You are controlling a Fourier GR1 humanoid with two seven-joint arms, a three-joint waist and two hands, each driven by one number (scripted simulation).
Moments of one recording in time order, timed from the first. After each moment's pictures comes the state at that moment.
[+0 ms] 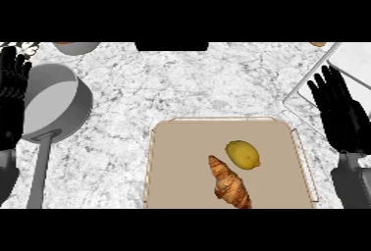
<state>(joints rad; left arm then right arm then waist) -0.23 0.58 -0.06 -1.53 0.27 0.31 -0.17 -0.22 -0.31 -0.06 -1.51 -0.43 -0.09 0.05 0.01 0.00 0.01</state>
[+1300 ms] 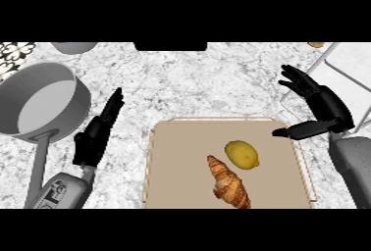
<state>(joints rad) -0.22 0.33 -0.34 -1.41 0.16 0.26 -0.03 -0.43 -0.44 0.07 -1.09 -0.16 0.23 -0.30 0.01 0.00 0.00</state>
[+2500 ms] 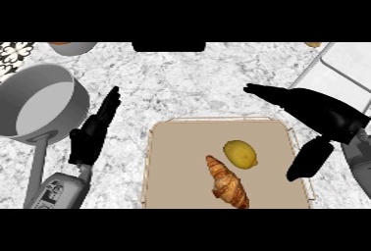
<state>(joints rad) -0.21 0.30 -0.28 -1.43 0.12 0.22 0.02 -0.52 -0.65 0.35 -1.73 0.08 0.56 0.44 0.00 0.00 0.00</state>
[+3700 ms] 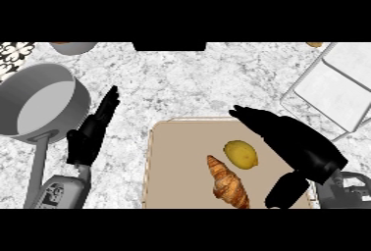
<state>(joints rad) -0.18 0.20 -0.15 -1.46 0.00 0.10 0.04 -0.33 -0.35 0.30 -1.94 0.38 0.68 0.59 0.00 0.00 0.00</state>
